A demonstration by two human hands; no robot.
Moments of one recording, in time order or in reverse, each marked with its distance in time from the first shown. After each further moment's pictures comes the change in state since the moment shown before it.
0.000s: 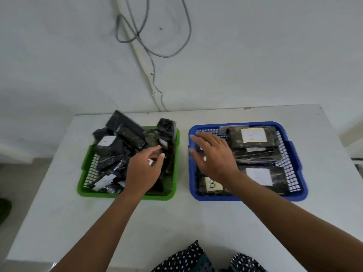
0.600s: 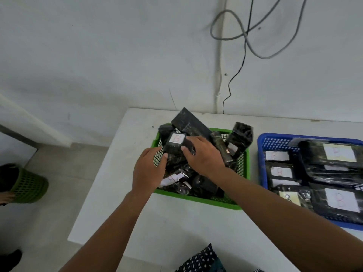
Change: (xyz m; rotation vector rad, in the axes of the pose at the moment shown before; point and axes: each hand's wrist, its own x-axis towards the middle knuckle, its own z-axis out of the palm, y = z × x) left_hand 0.019 -0.147 -0.132 0.114 0.099 -0.144; right_hand 0.098 -0.197 0.129 0.216 -0.294 0.185
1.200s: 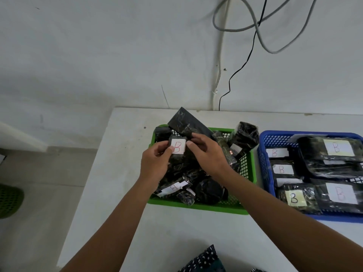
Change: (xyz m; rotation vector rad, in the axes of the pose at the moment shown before) left_hand 0.053 0.005 0.020 -0.603 -0.191 -0.327; right_hand 0.018 0.006 0.011 0.590 0.036 0.307
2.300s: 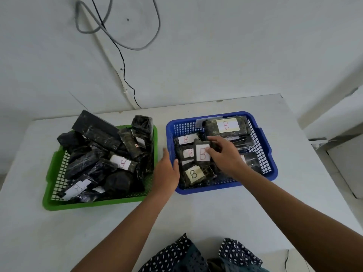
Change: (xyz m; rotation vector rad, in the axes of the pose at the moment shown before) left_hand -0.137 0.007 0.276 0.557 -0.233 0.189; right_hand -0.102 0.123 -0.302 -0.115 0.181 0.137
